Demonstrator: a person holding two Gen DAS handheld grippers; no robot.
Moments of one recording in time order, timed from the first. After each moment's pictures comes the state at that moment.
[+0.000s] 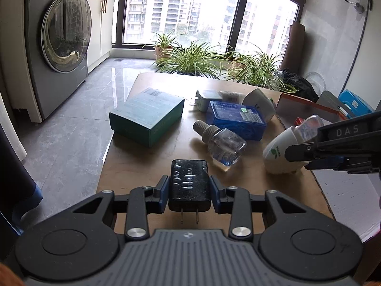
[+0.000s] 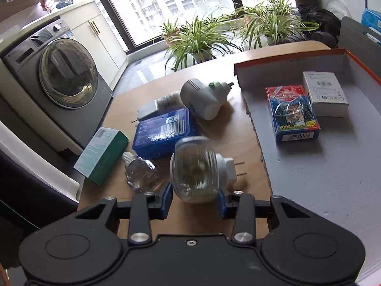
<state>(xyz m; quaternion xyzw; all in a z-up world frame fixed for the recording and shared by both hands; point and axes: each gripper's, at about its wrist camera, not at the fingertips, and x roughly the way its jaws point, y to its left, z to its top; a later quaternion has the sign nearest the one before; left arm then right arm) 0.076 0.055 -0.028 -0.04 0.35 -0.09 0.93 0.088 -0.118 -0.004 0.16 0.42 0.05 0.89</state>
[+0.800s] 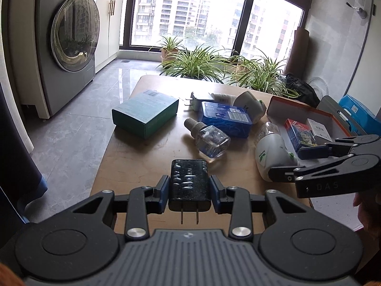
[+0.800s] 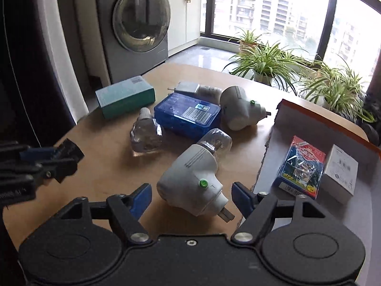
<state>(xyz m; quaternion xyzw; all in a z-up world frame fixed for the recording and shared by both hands) 0.051 0.039 -0.019 -0.05 0.35 -0.07 0.93 0.099 -0.110 -0.029 -0.12 0.39 0.21 0.89</state>
